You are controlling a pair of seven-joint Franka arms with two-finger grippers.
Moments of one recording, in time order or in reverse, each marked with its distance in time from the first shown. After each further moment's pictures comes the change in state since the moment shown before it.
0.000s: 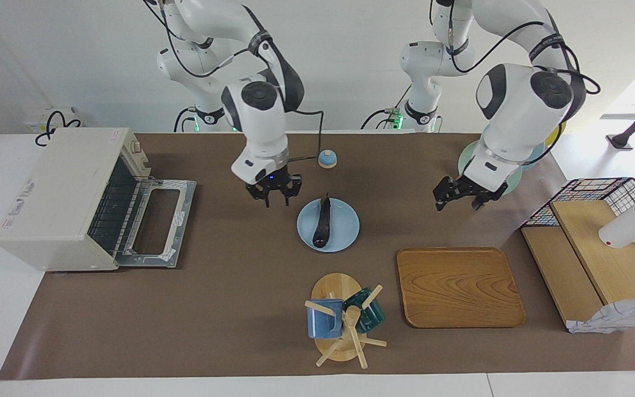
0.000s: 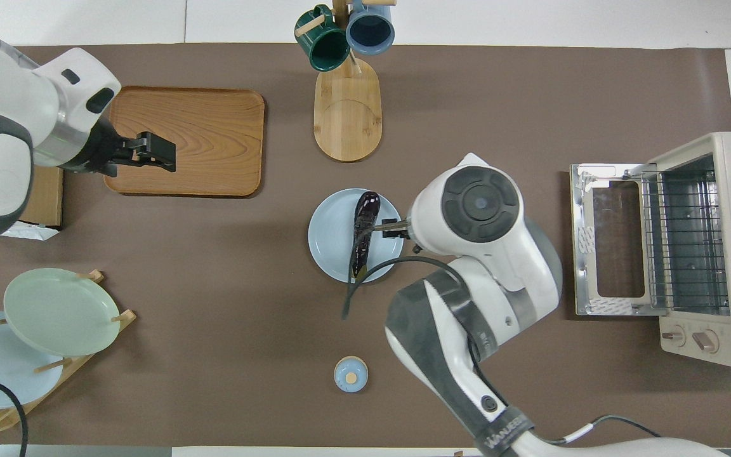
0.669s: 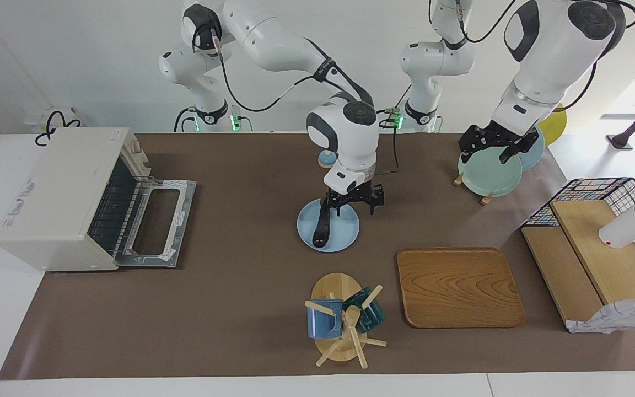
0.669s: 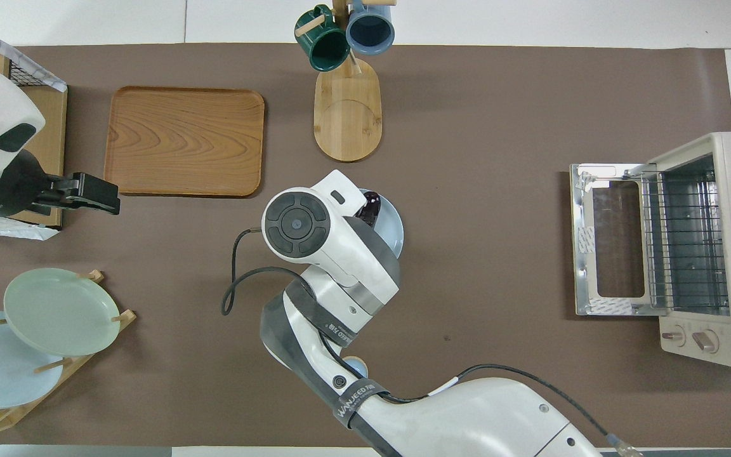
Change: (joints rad) left arm 0.027 -0.181 -0.012 -0.027 0.045 -0.206 0.040; right arm 0.179 0.366 -0.005 0.343 -0.036 0.071 0.242
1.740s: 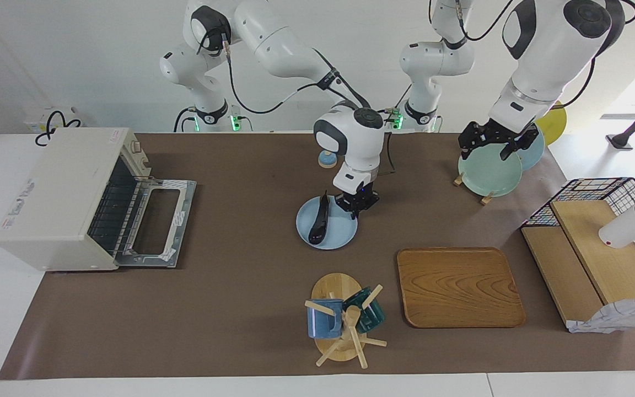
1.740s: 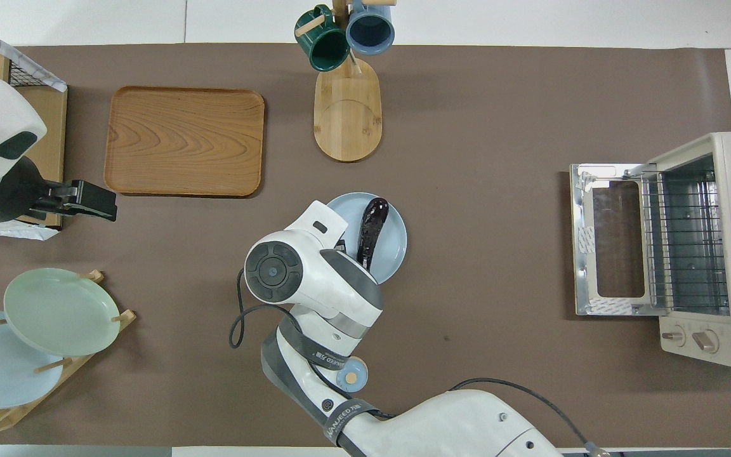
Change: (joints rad) left arm -0.001 -0.003 -0.004 0.004 0.021 -0.022 0.019; right arm 0.063 0.016 -0.001 -0.084 -0.134 0.055 -0.002
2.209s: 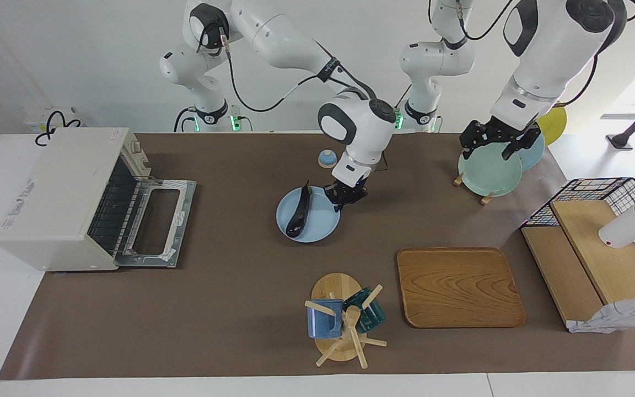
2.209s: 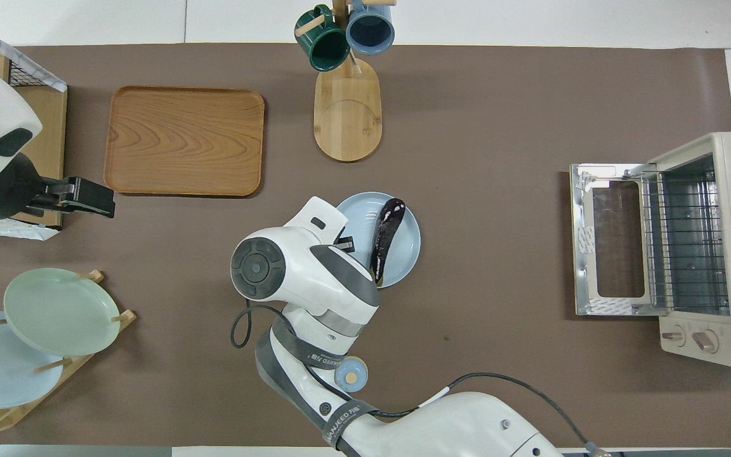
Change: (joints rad) left arm 0.000 0.001 0.000 0.006 0.000 0.006 0.000; right arm -0.008 -0.033 -0.007 0.103 -0.089 -0.358 -0.016
